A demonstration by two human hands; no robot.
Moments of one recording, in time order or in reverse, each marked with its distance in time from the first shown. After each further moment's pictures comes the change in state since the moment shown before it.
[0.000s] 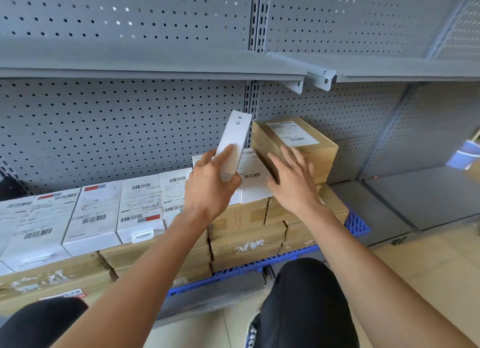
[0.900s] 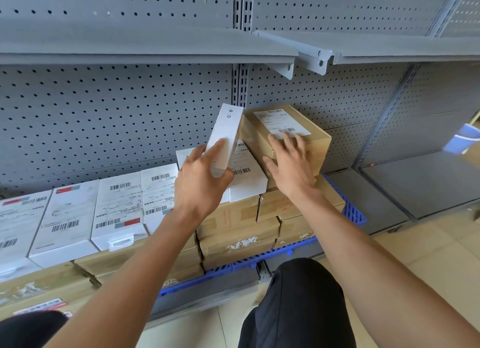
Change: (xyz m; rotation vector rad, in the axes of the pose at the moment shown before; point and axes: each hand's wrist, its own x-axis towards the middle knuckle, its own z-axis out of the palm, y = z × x) left_hand 0.019 -0.004 0.029 -0.010 -0.008 0.006; right_hand 0.042 0.033 0.028 -0.061 0.033 0.100
